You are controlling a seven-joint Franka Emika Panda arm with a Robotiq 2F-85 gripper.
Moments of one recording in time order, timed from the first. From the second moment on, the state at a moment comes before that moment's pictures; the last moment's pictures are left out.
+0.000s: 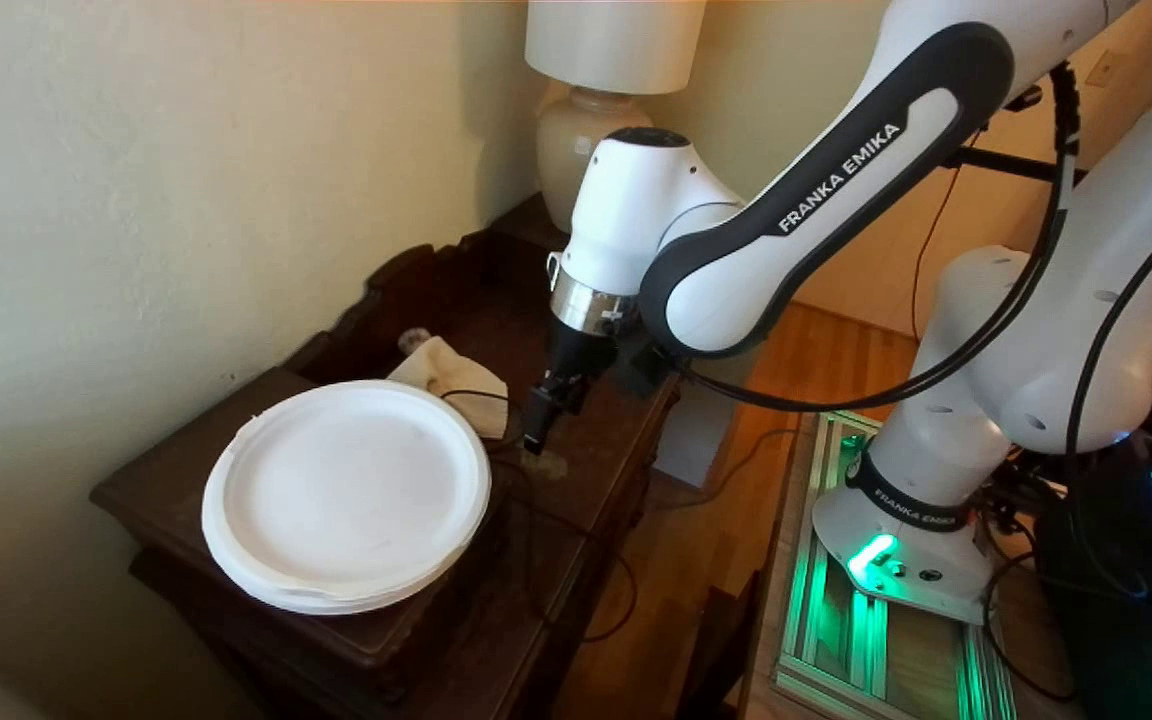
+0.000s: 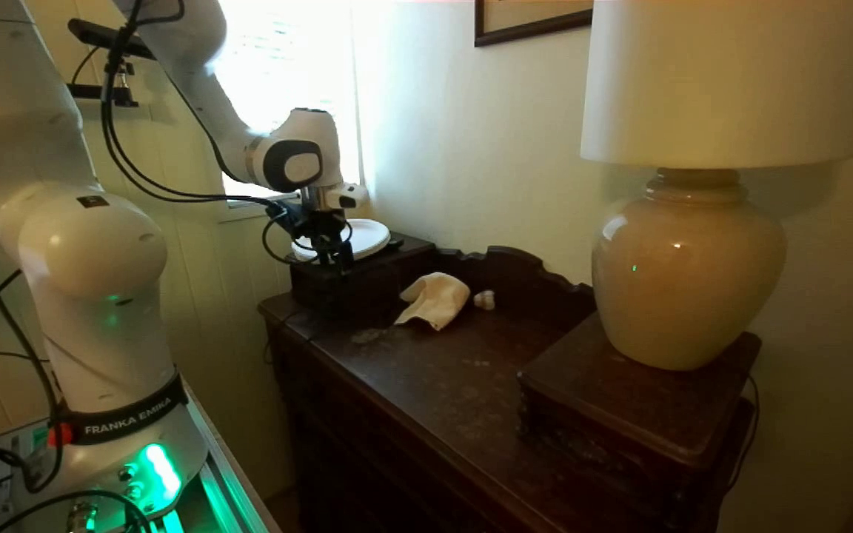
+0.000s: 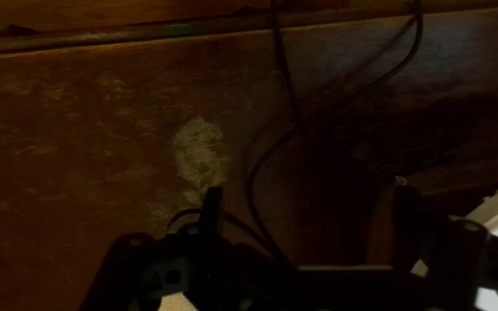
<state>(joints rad) 0.19 -0.17 0.19 -2.72 0.22 2.71 0.27</state>
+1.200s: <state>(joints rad) 0.25 0.04 0.22 -2.72 0.40 2.89 0.20</state>
